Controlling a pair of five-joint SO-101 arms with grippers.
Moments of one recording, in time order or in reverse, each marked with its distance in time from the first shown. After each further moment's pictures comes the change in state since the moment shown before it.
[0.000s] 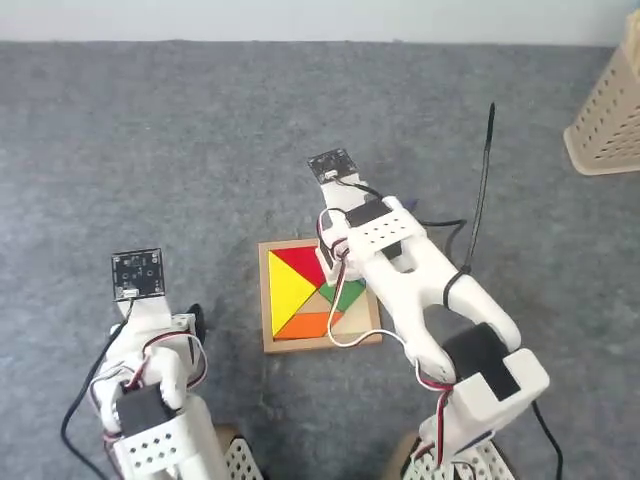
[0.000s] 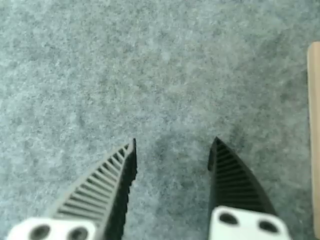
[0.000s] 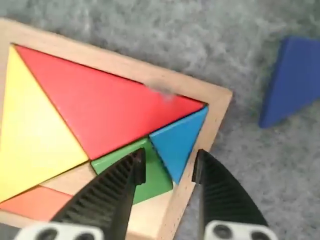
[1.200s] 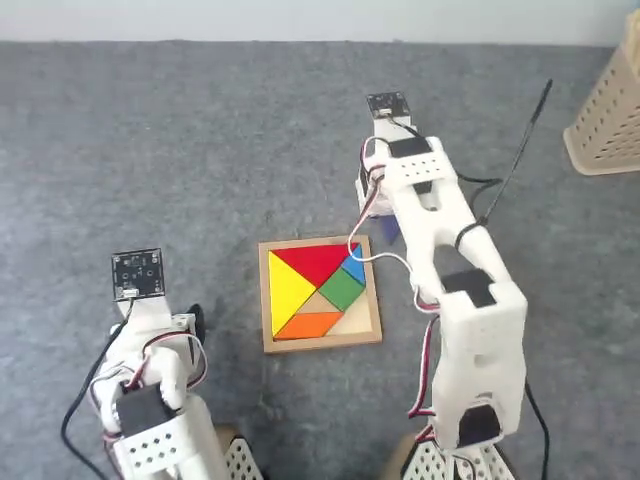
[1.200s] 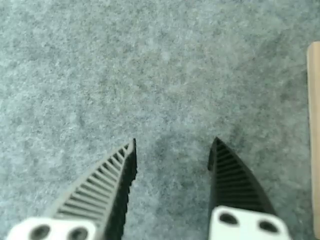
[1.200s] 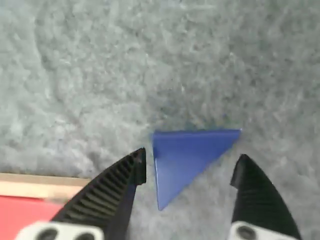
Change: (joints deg) left arm 0.0 0.0 0.0 0.0 0.0; right arm 14.1 25.8 -37.2 9.5 0.4
